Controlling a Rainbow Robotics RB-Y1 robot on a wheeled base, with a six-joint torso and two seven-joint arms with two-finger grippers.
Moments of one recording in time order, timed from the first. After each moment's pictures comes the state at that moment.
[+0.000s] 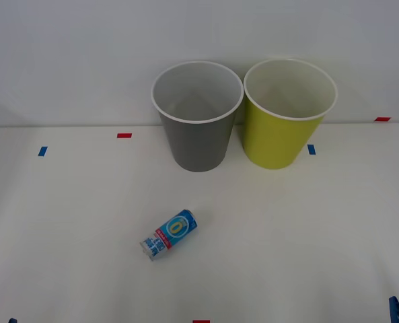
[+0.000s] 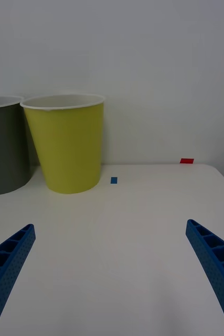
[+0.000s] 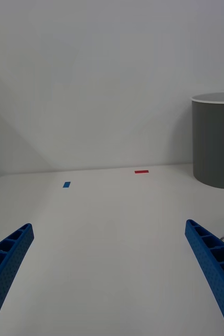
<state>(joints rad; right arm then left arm) 1.25 -0.46 0.09 -2.18 -0.21 -0.75 1.44 1.25 0.58 -0.25 -2.07 0.46 -0.96 -1.75</state>
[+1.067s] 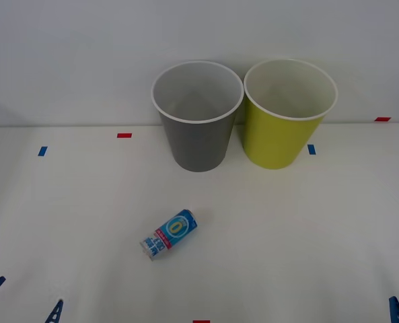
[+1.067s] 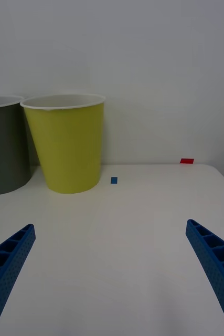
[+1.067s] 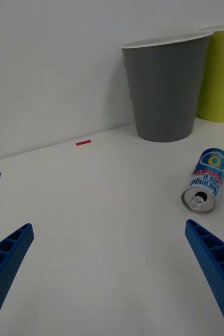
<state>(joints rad) 1.25 -0.46 0.09 -2.18 -0.21 -0.75 1.44 1.00 0.88 -0.27 -2.02 0.49 -0.73 -1.76</state>
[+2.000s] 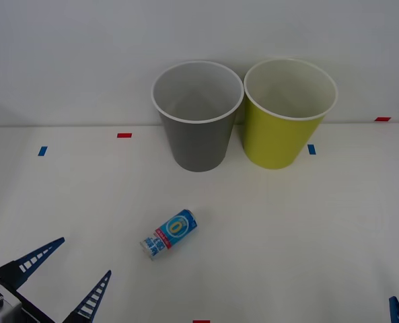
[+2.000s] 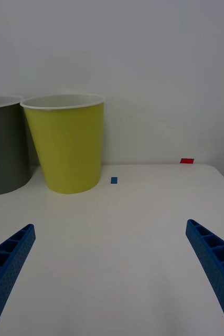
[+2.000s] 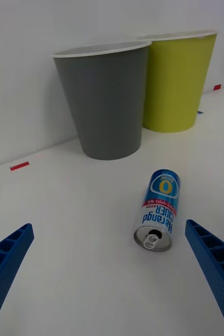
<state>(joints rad) 1.25 -0.46 0.09 -2.18 -0.21 -0.75 1.44 0.76 0.98 -0.36 -2.14 0.51 -0.50 -1.75</state>
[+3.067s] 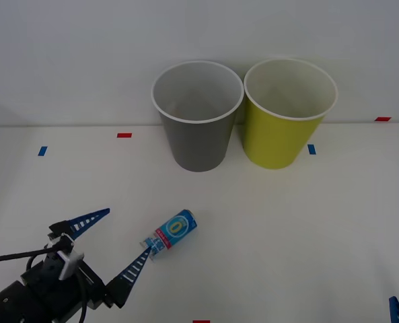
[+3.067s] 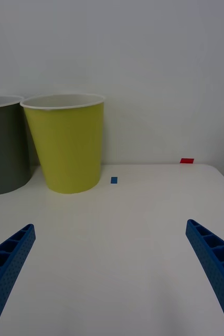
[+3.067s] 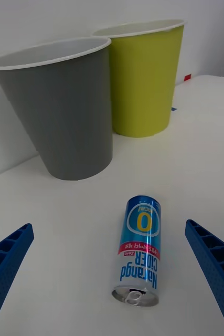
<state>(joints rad) 1.25 -0.46 0.09 -2.18 -0.21 -0.75 1.44 0.52 0.94 -0.39 -2.28 0.50 -0.06 -1.76</state>
